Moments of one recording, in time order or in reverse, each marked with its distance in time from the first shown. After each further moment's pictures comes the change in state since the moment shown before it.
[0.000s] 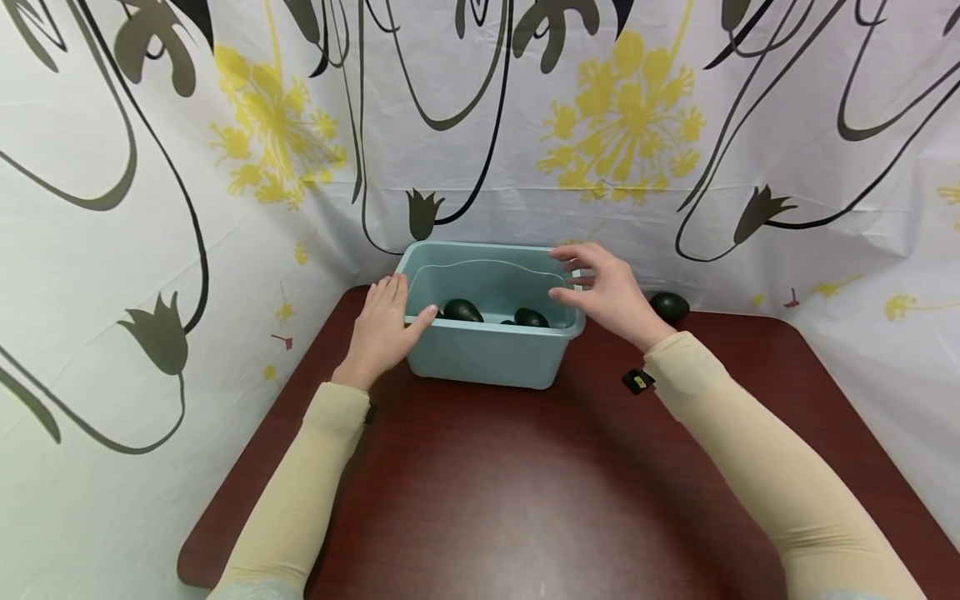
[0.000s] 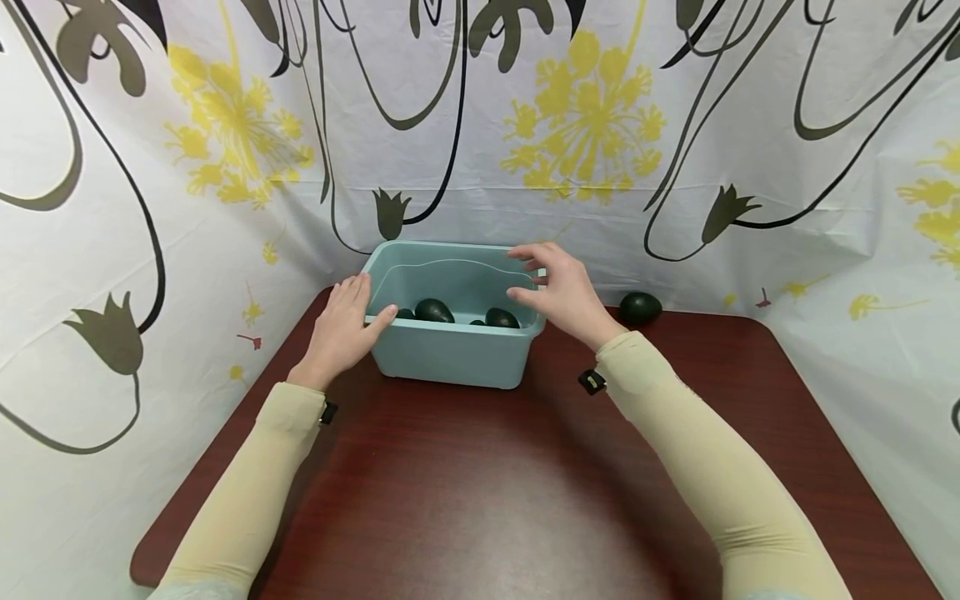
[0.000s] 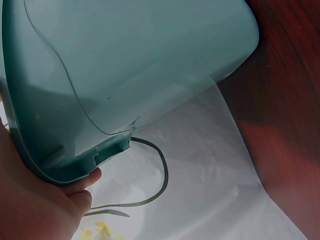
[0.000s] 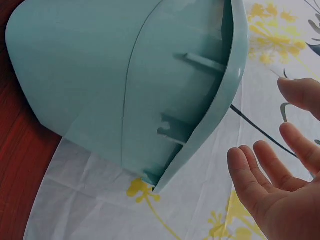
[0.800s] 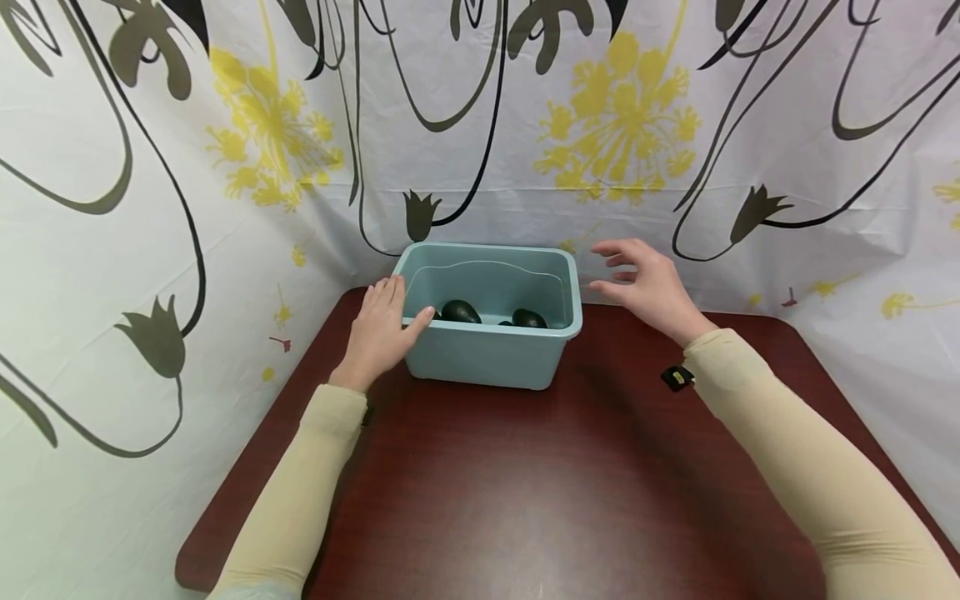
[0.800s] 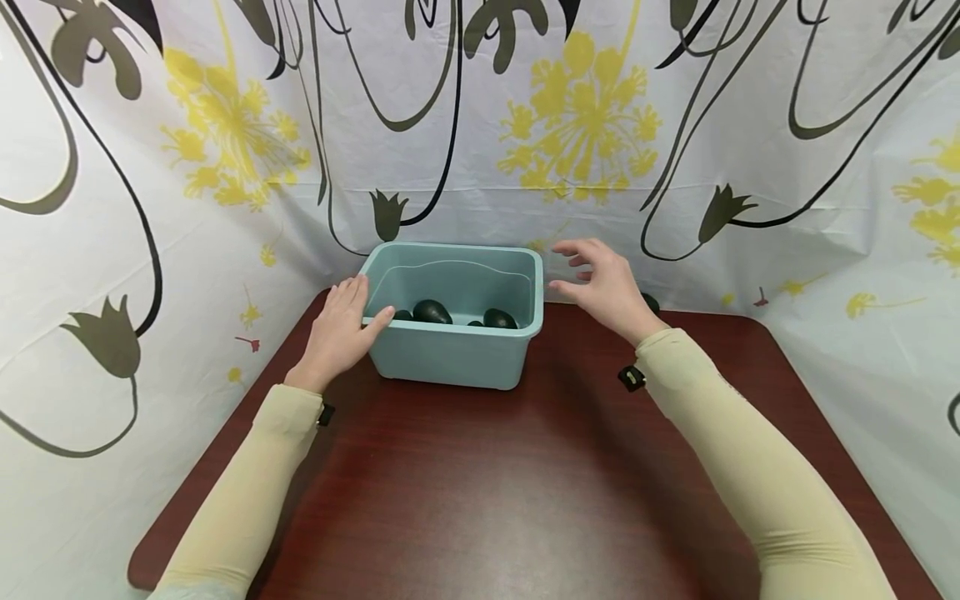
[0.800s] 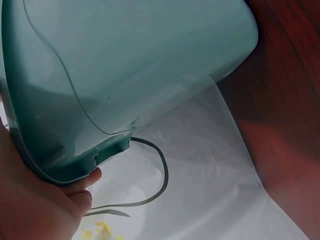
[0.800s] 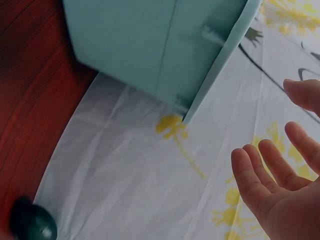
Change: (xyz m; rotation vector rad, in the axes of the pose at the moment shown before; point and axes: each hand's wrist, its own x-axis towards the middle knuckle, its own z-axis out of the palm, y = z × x) left_hand -0.001 0.002 0.000 0.000 -0.004 -0.004; right_hand -0.015 0.037 -0.047 -0.109 0.056 0.036
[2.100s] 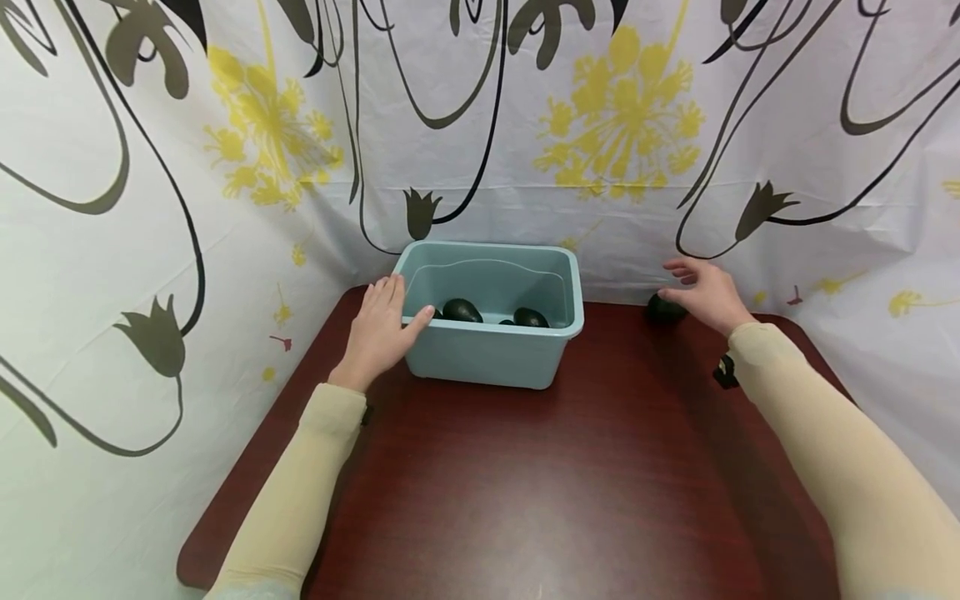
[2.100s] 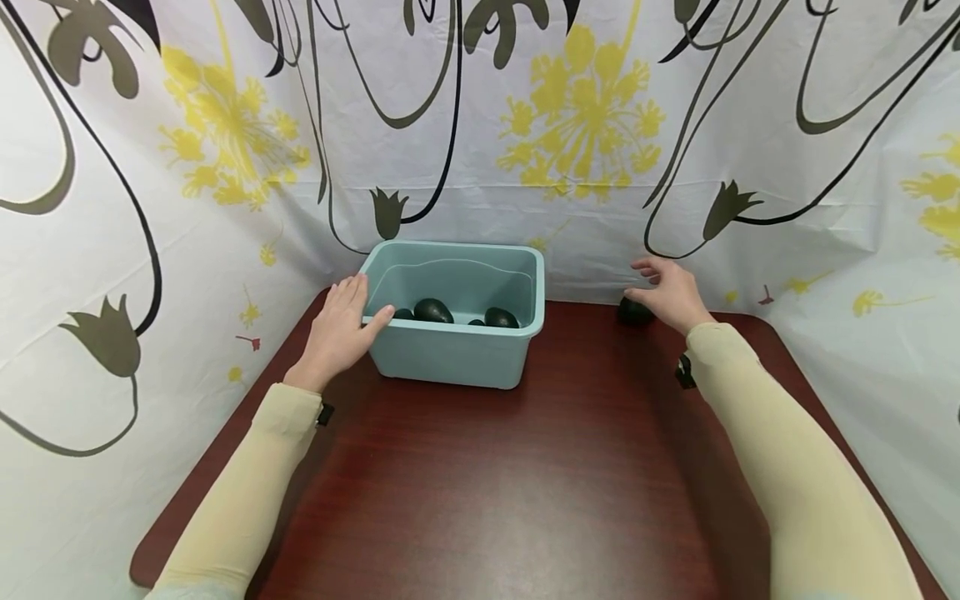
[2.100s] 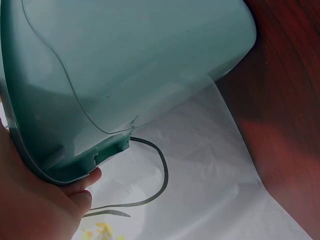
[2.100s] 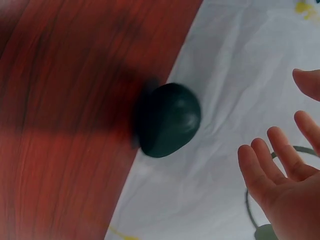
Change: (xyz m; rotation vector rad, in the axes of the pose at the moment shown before) left_hand 0.001 -0.003 0.001 0.010 -0.009 -0.002; right_hand -0.014 0.140 -0.045 -0.157 -0.068 0.284
